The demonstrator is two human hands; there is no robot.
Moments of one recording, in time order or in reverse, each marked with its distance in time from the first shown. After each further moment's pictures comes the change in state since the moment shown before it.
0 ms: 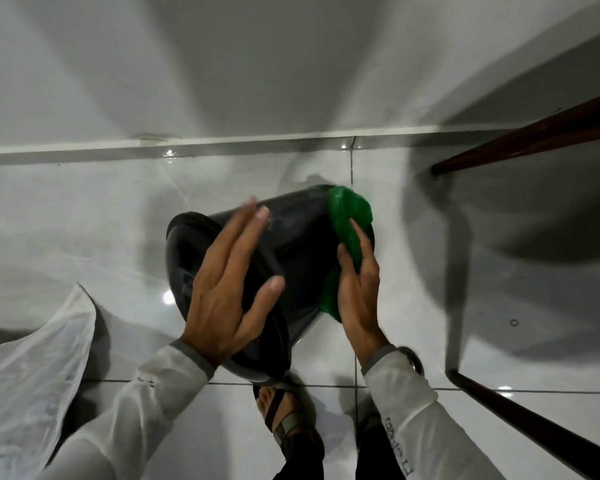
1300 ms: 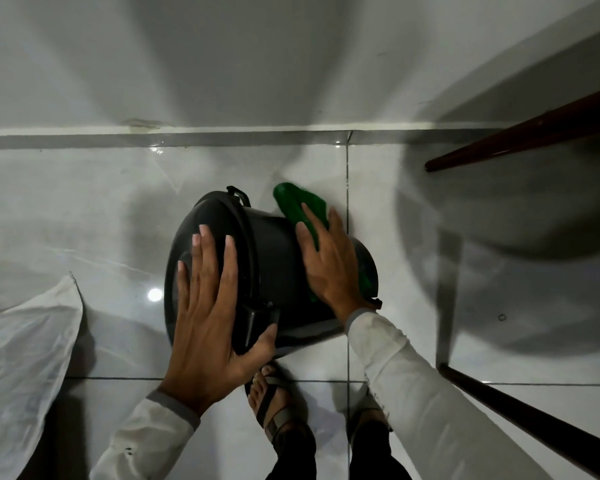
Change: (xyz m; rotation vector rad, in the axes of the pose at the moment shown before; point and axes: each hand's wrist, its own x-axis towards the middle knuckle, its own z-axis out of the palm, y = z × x) left_hand -0.065 -0.001 -0.004 0.106 -0.239 -0.280; right_hand 0.019 0.002 0.026 -0.811 -0.256 -0.207
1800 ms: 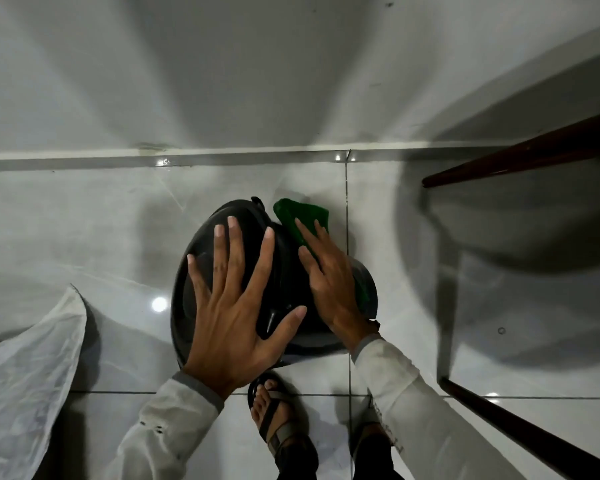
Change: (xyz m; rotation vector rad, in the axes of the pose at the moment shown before) left_hand 0.039 0.024 -0.007 0.097 -0.030 -0.003; right_hand -0.008 -0.005 -0.013 0.298 -0.051 -0.114
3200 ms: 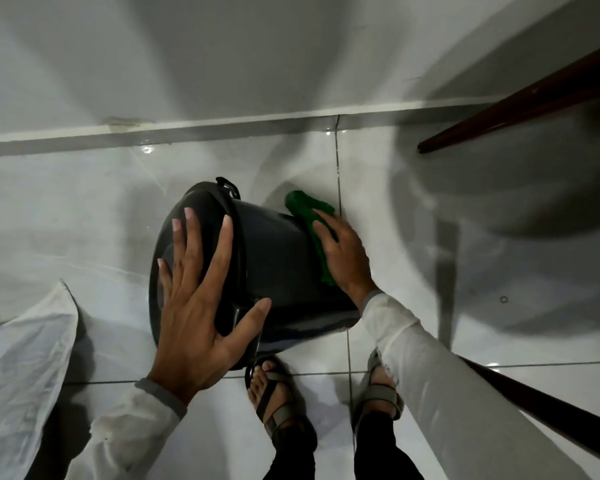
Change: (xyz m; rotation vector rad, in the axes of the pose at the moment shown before) left_hand -0.024 -0.016 0.005 -0.220 -0.022 -0.086; right_hand 0.017 0.066 -0.011 -0.023 0.058 0.250
